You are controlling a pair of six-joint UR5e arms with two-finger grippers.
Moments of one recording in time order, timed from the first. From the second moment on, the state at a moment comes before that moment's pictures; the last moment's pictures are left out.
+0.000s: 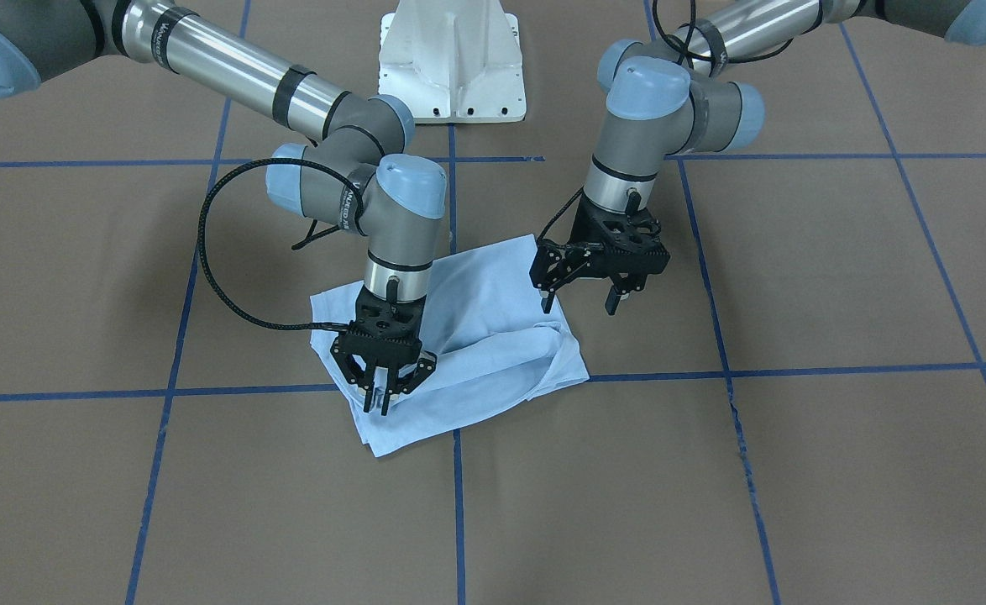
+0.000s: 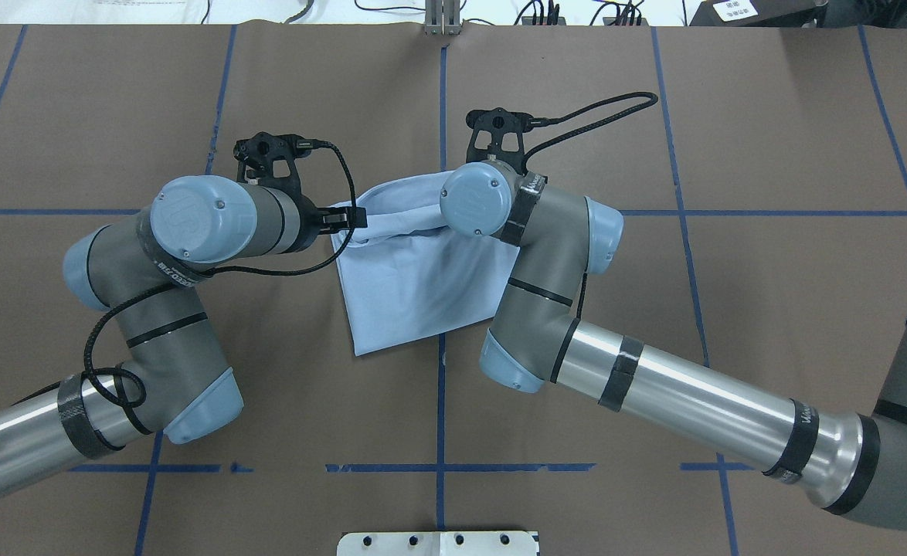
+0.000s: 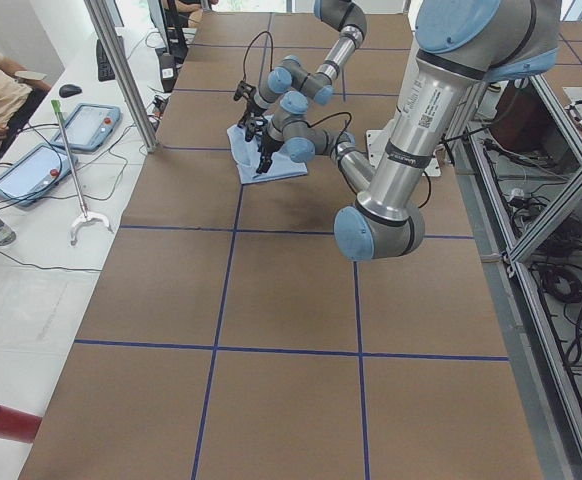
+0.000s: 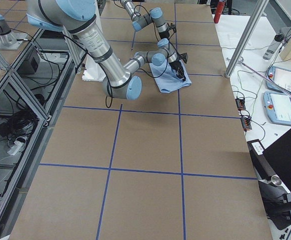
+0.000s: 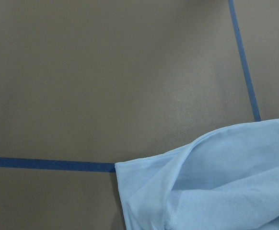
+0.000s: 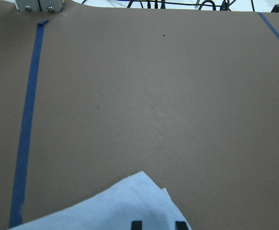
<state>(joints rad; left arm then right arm) -0.58 -2.08 -1.67 -1.99 -1.60 -1.27 0.55 -0.71 1.23 -1.36 1.28 1.31</state>
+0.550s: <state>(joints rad) -0.54 -2.15 -1.59 -1.87 -1.60 -1.33 0.64 -0.71 1.32 -1.37 1.53 1.21</state>
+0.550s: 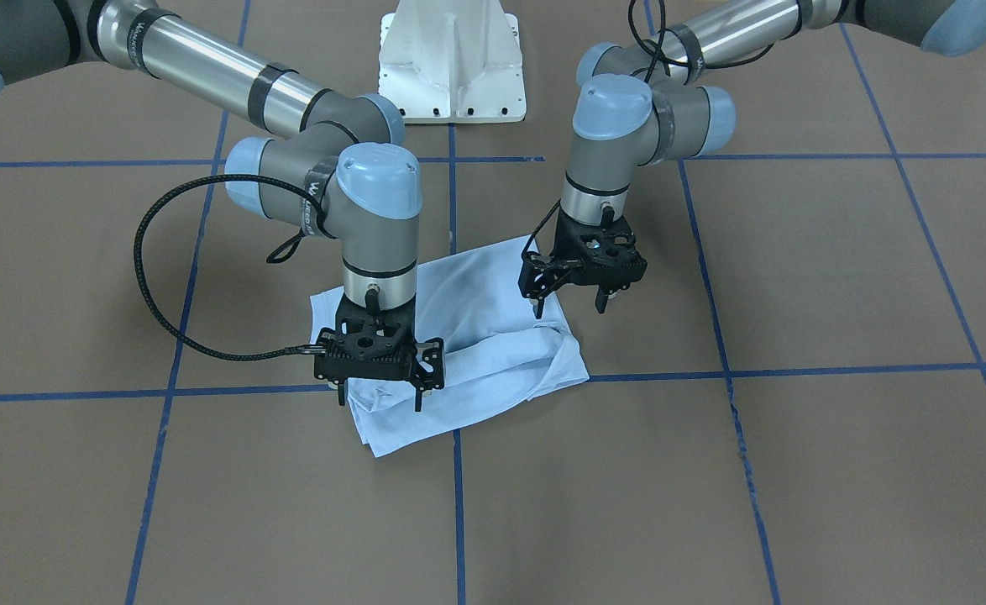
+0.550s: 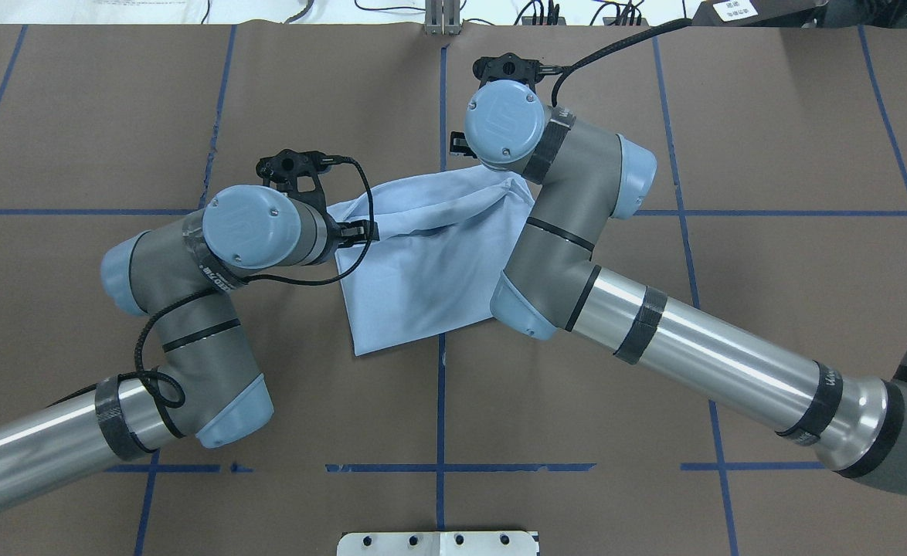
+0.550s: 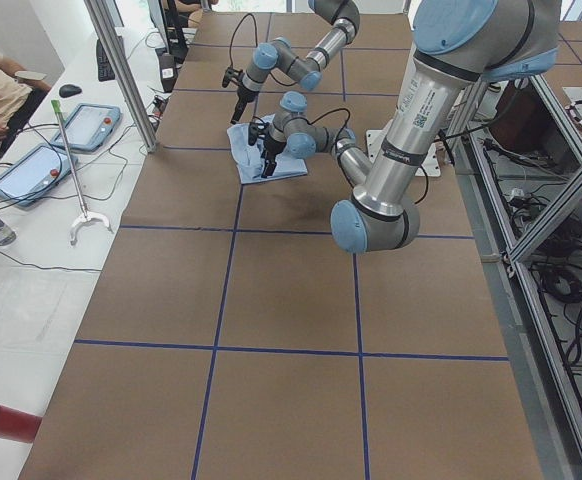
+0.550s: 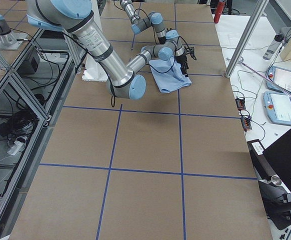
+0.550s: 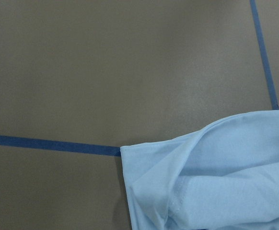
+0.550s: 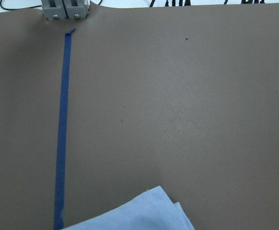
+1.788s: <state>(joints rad) -0.61 -2.28 -1.33 -1.93 -1.59 -1.32 0.65 -0.78 1.40 -1.36 1.55 1.20</state>
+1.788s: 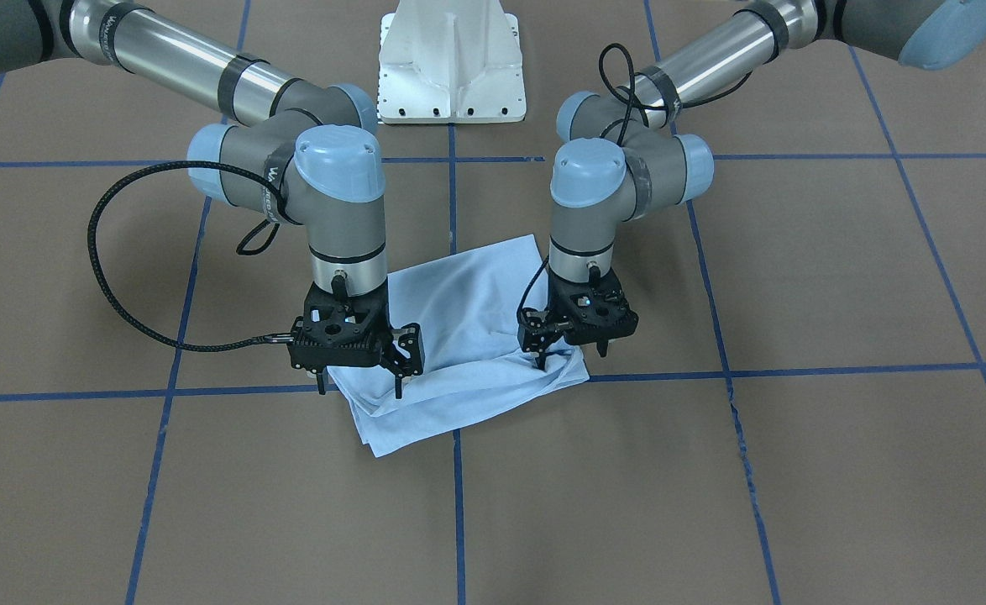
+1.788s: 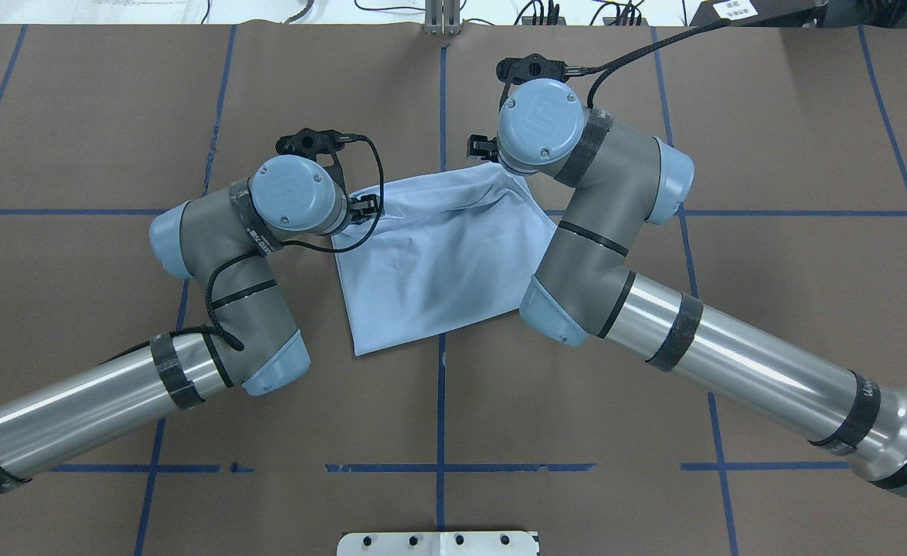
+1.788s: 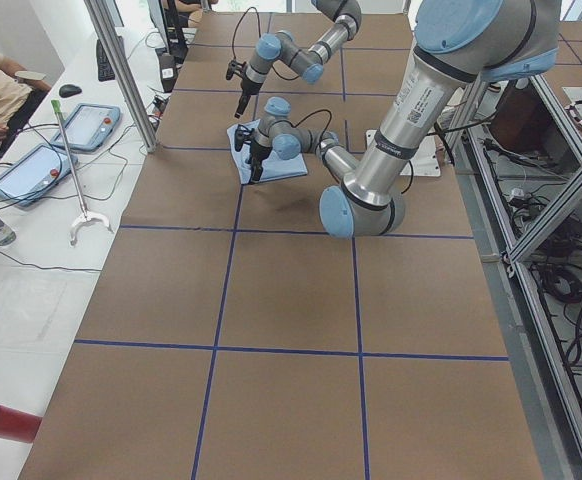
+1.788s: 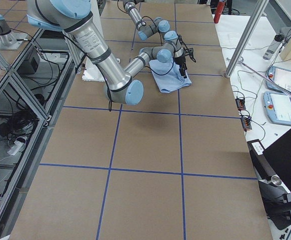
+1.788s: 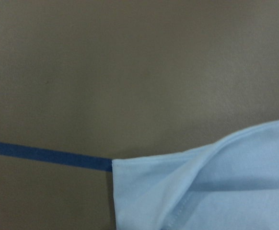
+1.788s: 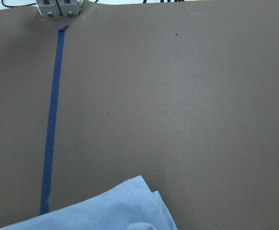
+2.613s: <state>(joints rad) -0.76 -2.25 -1.33 -2.12 -1.72 -1.16 0.63 -0.80 1.47 -1.37 1.55 1.21</state>
